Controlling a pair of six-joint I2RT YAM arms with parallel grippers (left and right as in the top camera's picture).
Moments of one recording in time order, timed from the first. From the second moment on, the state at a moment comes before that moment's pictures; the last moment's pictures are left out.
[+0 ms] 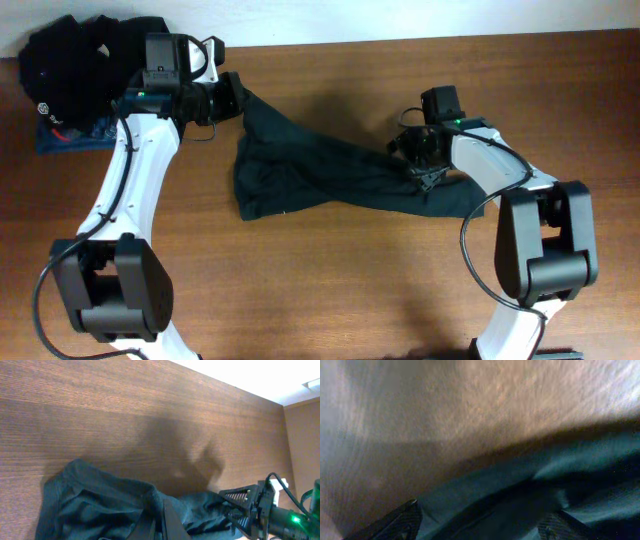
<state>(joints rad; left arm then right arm) -0.07 1.89 1.66 -0.64 0.51 -0.35 0.10 1.97 1.32 -0.61 -0.22 1.05</state>
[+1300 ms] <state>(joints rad) -0.07 1.89 1.66 -0.64 0.48 -0.35 -0.01 1.97 1.32 -0.64 -0.44 0.91</state>
